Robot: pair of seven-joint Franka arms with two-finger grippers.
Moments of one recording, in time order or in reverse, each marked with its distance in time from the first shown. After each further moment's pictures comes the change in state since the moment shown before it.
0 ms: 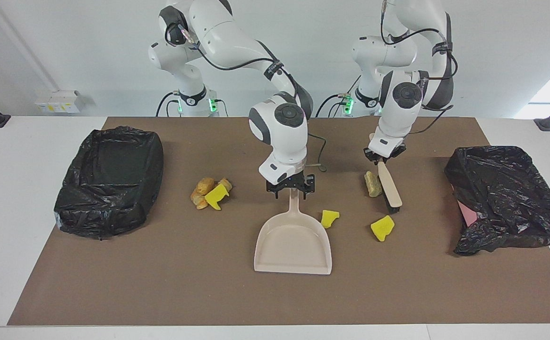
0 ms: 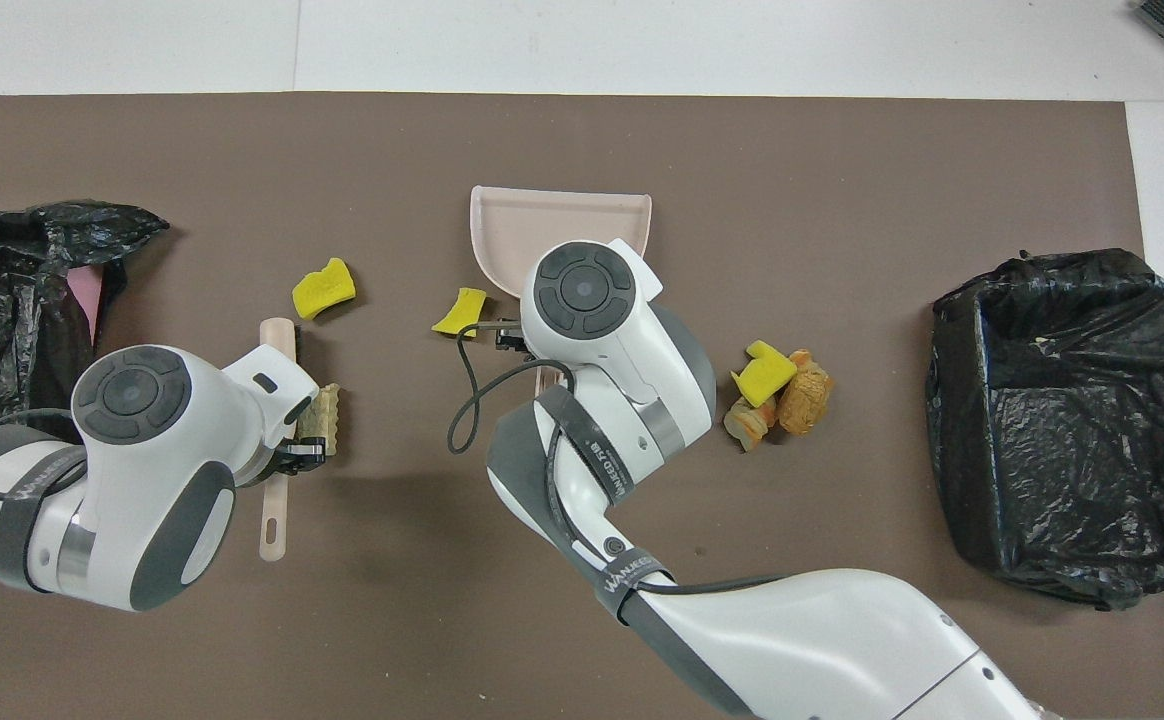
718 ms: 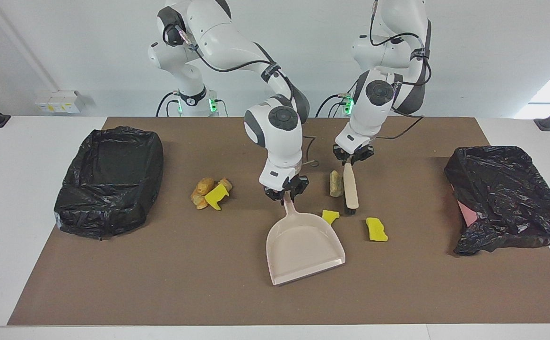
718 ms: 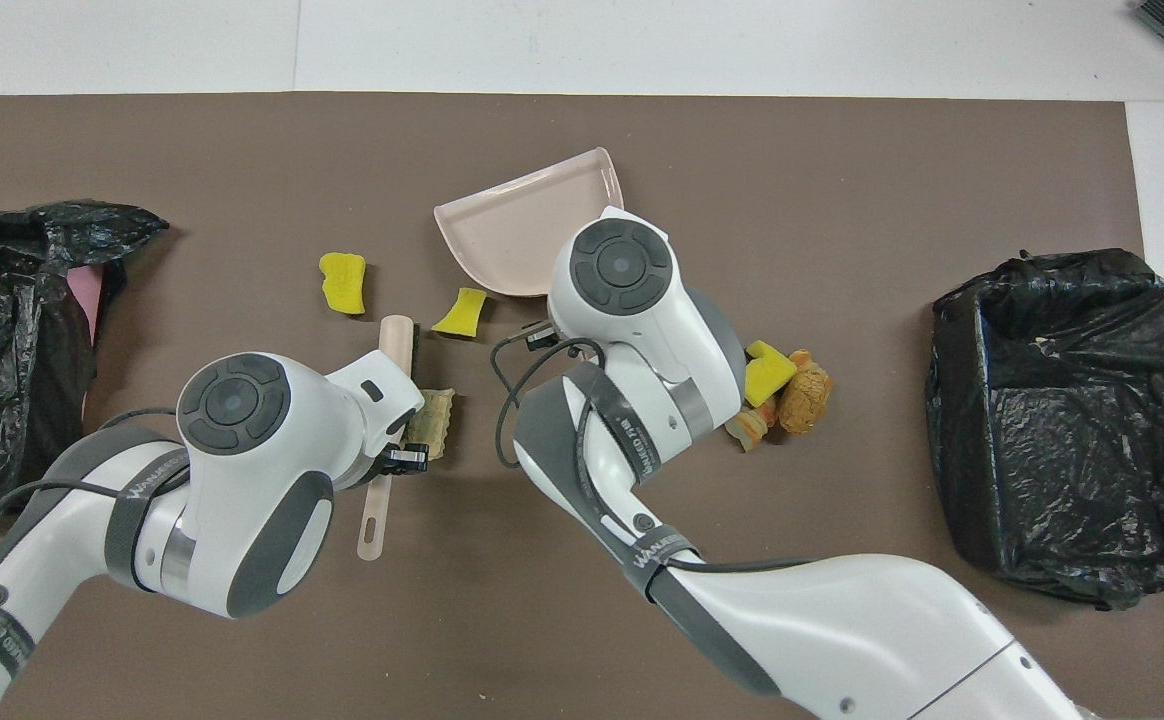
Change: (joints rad) left arm -0.155 0.047 -0.012 0.073 -0.182 0.039 0.036; right arm -0.065 -0.022 -0.001 0.001 0.004 0.004 -0.522
